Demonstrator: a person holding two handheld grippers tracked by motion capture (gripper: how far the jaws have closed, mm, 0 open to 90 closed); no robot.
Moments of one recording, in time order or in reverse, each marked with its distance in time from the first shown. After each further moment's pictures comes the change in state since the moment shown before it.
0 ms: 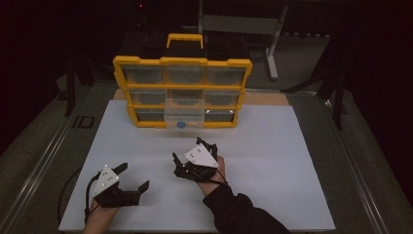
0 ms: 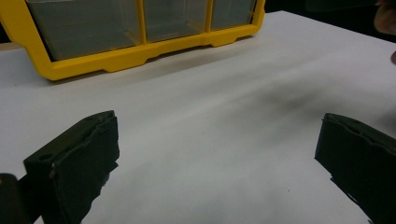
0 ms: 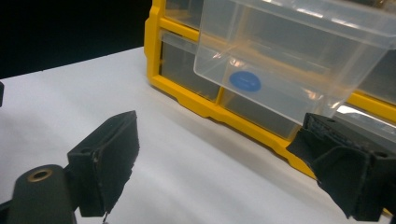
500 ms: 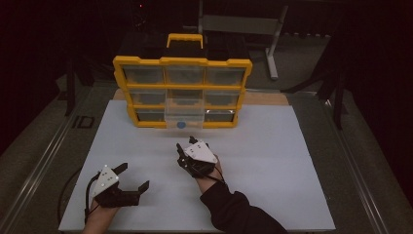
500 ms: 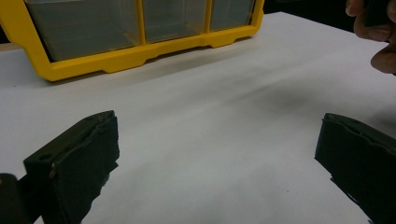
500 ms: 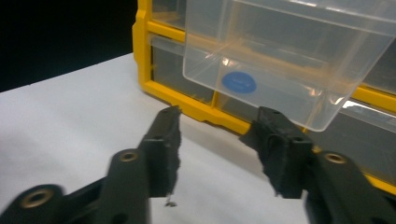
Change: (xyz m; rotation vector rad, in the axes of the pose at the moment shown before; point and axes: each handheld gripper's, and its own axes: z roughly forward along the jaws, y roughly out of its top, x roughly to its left) left arm 0.000 0.000 0.000 -0.004 -0.002 -0.001; right arm -0.004 0.000 0.012 -0.011 -0.029 0.060
